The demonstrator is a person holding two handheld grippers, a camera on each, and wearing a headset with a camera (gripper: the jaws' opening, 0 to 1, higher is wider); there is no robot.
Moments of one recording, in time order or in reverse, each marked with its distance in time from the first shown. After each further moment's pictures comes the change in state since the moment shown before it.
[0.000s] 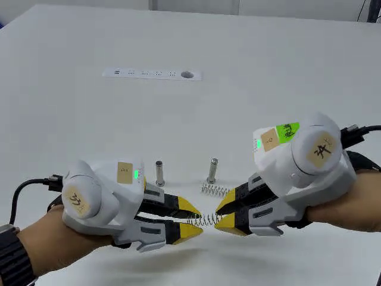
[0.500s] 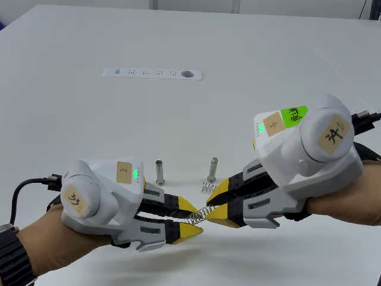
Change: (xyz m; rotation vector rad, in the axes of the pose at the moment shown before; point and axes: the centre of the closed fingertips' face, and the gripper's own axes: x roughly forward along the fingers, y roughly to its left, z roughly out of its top) left arm 0.000 -0.002 0.001 0.007 0.006 -0.004; right arm -0.006 0.004 0.027 -0.024 -0.076 0.005
